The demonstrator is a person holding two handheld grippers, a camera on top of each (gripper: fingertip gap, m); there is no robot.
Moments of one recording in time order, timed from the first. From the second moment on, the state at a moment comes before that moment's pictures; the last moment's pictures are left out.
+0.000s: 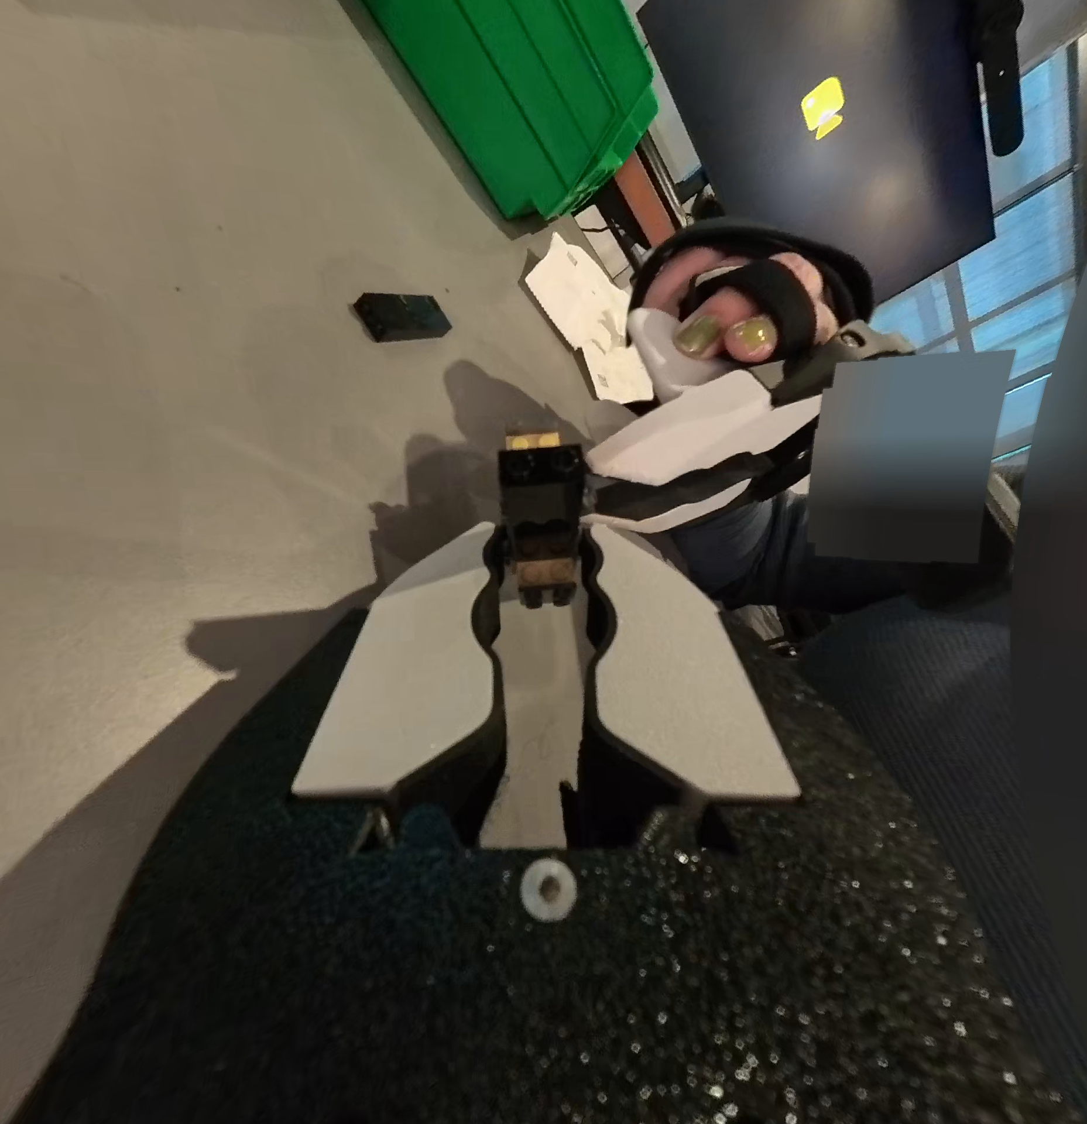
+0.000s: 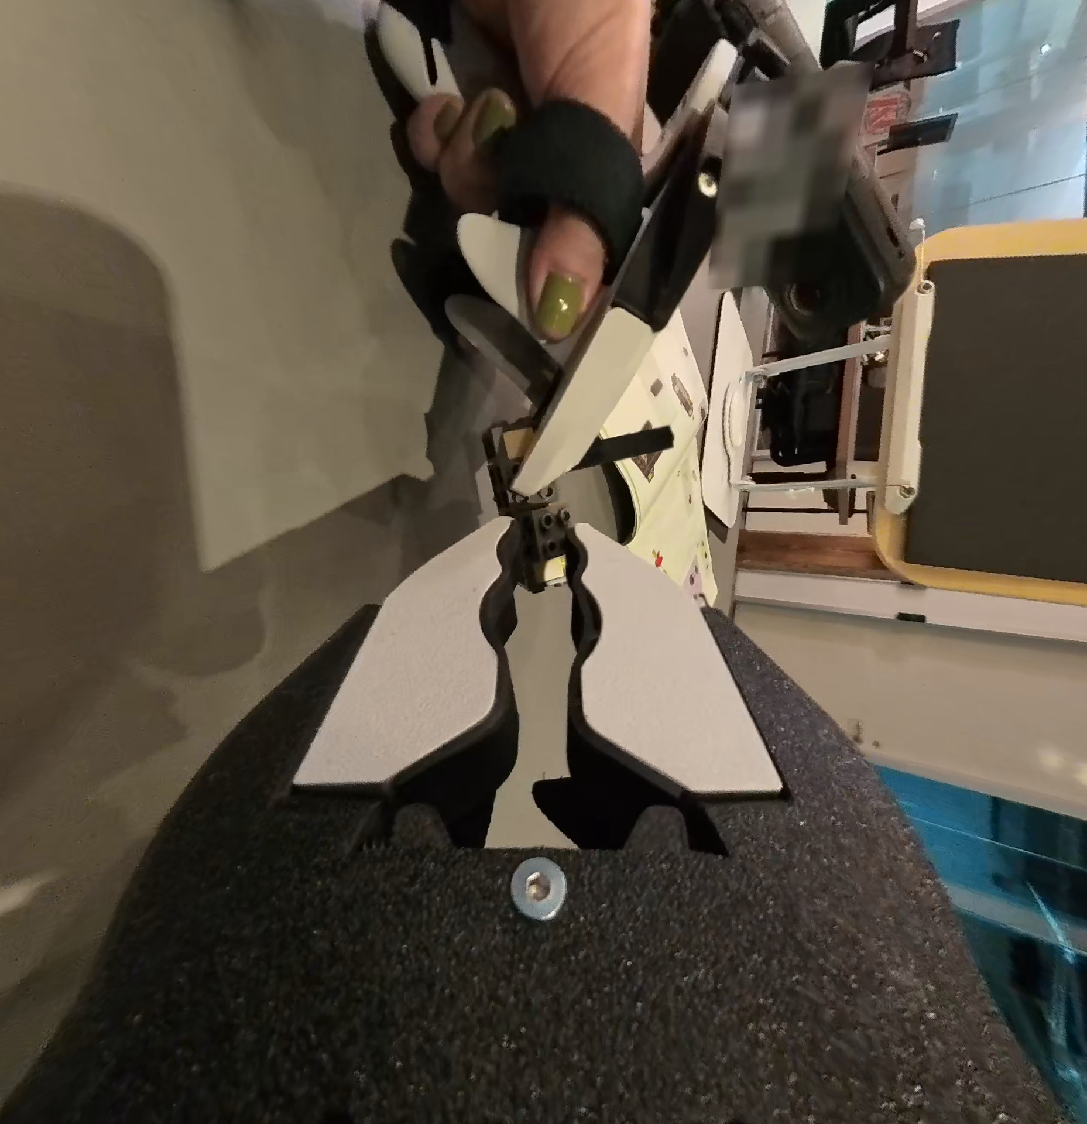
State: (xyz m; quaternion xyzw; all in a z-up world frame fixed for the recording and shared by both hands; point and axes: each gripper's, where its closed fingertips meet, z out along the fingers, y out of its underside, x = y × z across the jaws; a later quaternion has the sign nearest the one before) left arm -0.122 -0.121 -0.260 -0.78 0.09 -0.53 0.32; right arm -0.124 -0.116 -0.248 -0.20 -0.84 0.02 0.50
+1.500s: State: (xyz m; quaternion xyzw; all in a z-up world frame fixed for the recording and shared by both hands) left arm -0.121 -0.121 -0.260 -0.77 0.08 -0.55 0.31; right arm -0.122 -0.115 -0.253 -0.20 -0.86 -0.02 0.48
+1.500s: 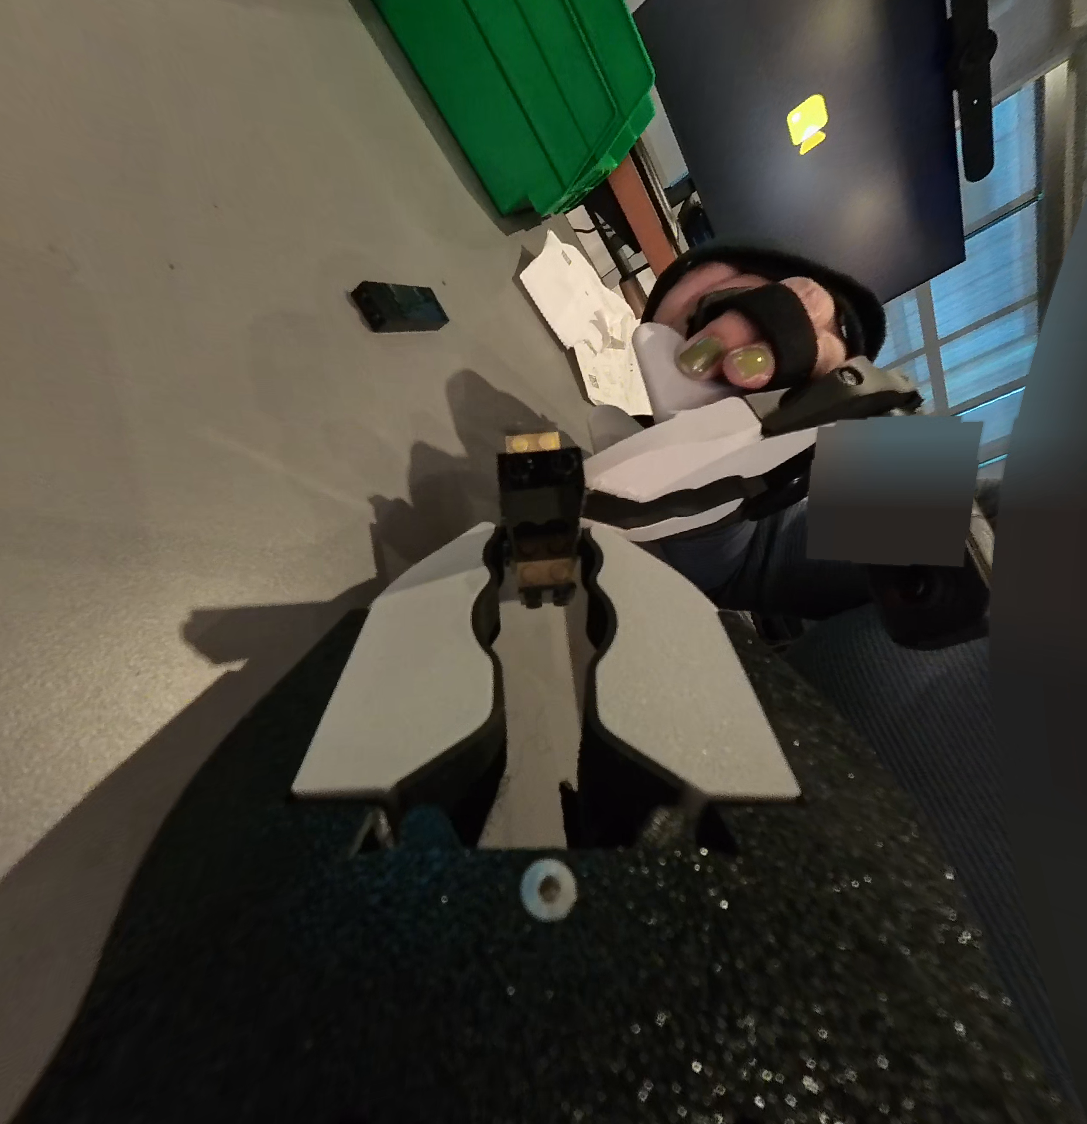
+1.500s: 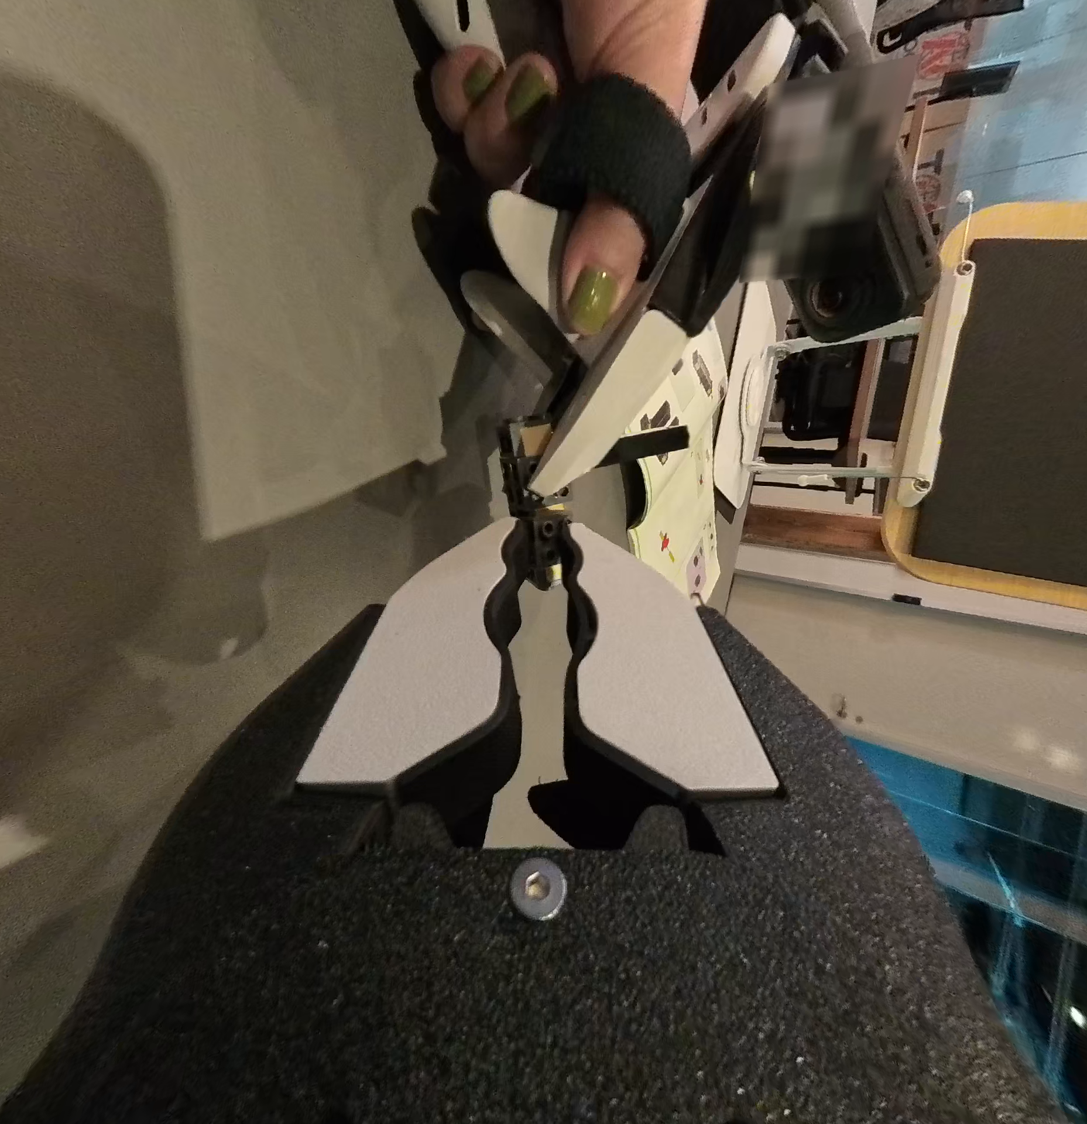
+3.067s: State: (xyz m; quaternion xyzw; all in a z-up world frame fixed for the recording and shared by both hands) left arm -0.103 -0.143 -0.267 -0.78 0.16 -0.55 0.26; right arm -0.108 -0.136 -0.266 -0.28 -0.89 0.12 0.35
